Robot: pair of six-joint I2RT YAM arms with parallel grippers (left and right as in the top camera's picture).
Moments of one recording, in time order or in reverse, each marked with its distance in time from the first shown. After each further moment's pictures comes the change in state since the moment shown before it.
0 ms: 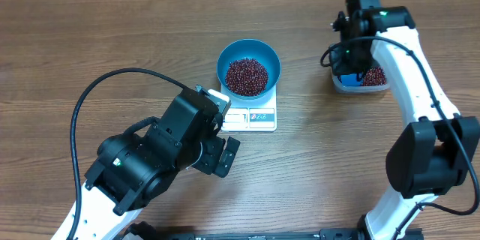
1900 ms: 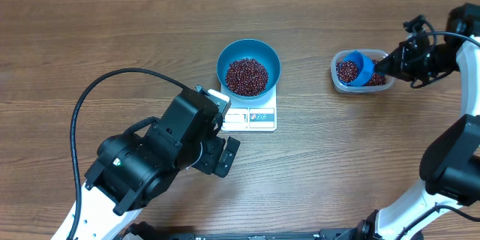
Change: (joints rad) left arm 0.000 0.000 0.000 0.000 0.000 0.000; right arm -0.455 0.006 0.000 -0.100 -0.594 -0.212
